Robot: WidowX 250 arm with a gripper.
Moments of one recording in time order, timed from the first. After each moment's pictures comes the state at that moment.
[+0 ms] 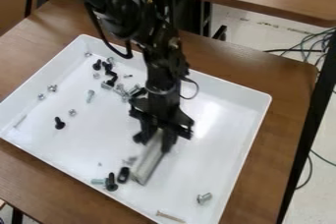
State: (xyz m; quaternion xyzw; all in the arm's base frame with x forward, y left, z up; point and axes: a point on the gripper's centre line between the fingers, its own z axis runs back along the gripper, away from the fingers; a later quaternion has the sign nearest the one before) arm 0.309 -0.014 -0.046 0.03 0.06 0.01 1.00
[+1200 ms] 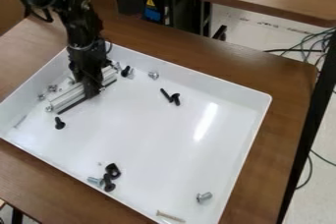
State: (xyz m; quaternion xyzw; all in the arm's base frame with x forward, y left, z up) arm 0.325 0.160 -0.046 0.09 0.04 -0.14 0.99
